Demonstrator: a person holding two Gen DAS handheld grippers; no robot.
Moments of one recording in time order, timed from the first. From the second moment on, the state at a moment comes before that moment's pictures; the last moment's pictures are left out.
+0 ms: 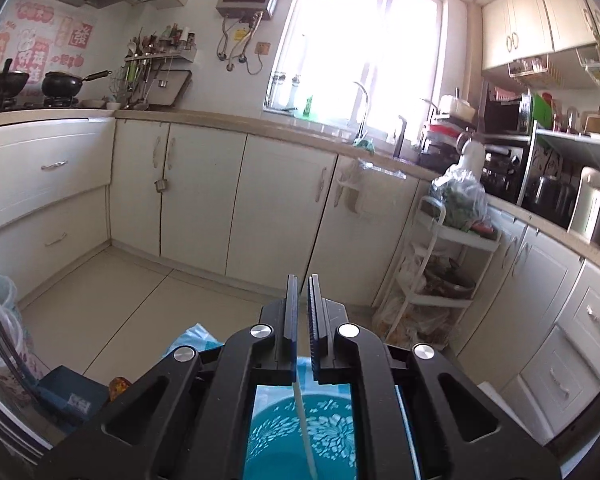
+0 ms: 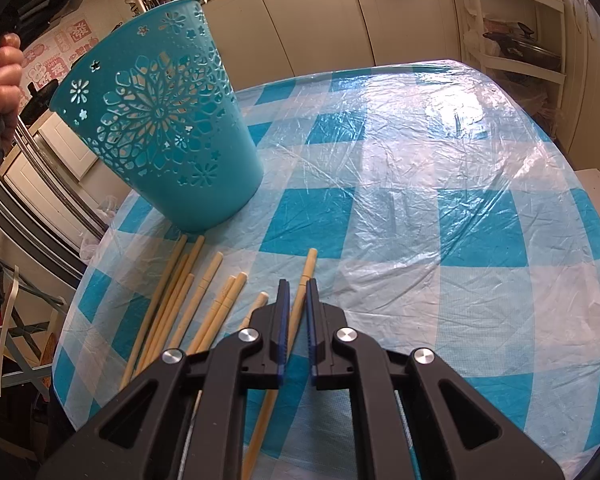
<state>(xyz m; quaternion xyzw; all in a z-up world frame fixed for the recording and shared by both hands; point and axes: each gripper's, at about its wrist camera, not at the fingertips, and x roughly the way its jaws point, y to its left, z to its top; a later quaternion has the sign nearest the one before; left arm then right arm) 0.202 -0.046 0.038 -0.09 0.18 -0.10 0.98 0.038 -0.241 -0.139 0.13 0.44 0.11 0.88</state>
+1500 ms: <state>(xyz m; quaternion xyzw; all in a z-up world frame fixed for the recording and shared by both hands) 0.054 0.061 -0.079 -0.11 0.35 -0.05 0.93 0.138 -0.174 0.064 0.16 0.14 0.07 0.97</state>
